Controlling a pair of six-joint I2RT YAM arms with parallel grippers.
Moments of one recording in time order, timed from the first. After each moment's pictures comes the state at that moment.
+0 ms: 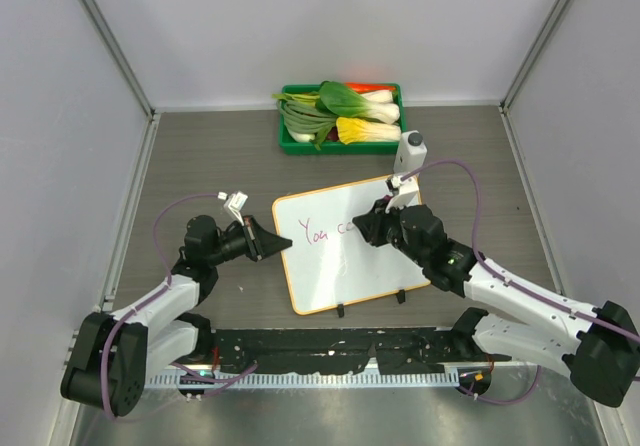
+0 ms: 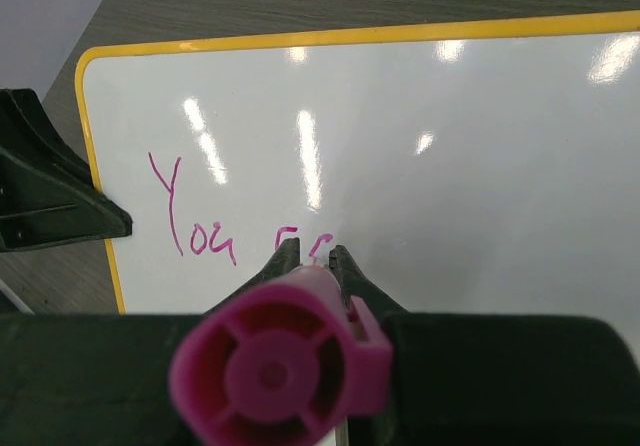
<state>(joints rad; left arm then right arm) -0.25 1.03 0.23 0.54 0.76 -0.71 0.79 0.97 0.57 0.08 0.16 0.47</state>
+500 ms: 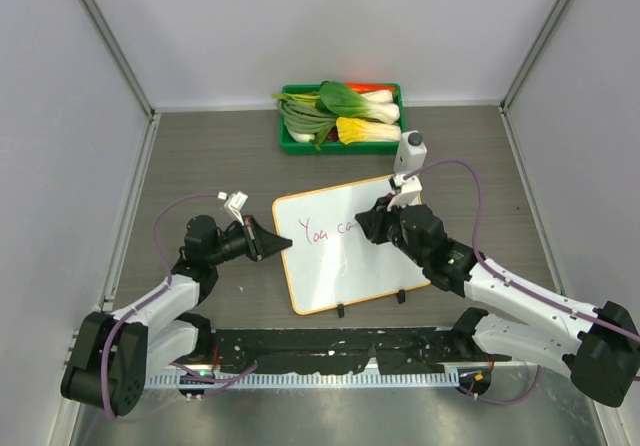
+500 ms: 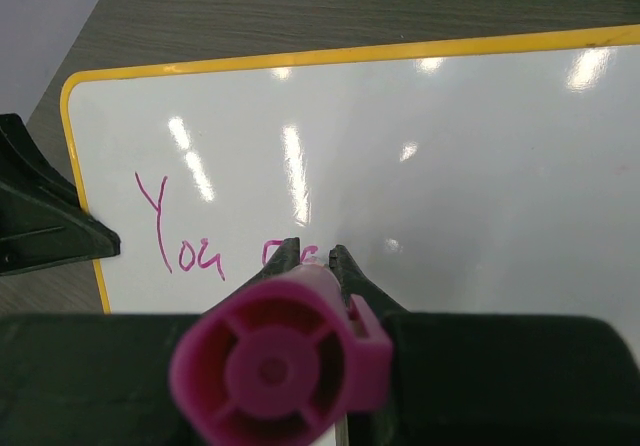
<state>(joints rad) -0.25 1.03 0.23 0.55 0.76 -0.71 0.79 0.96 0.58 0.08 0.21 0.47</state>
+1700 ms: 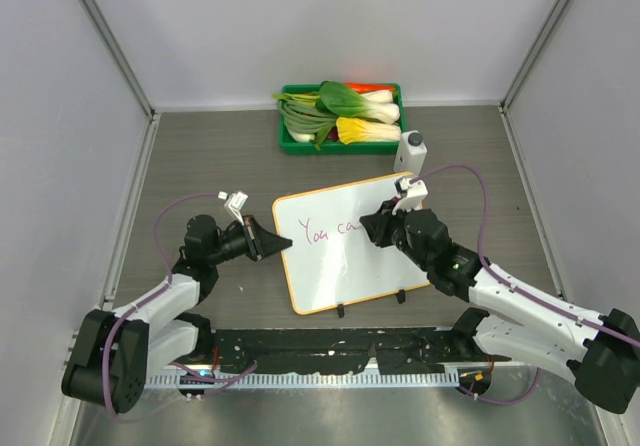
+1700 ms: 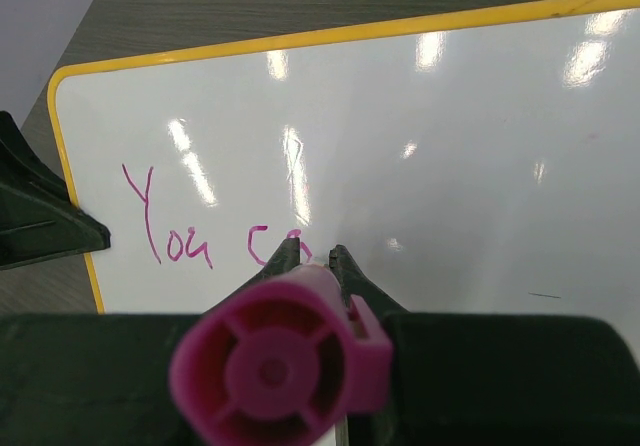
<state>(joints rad) -0.25 1.05 0.23 0.56 0.78 -0.71 0.79 0.91 0.54 0.07 0.24 0.49</state>
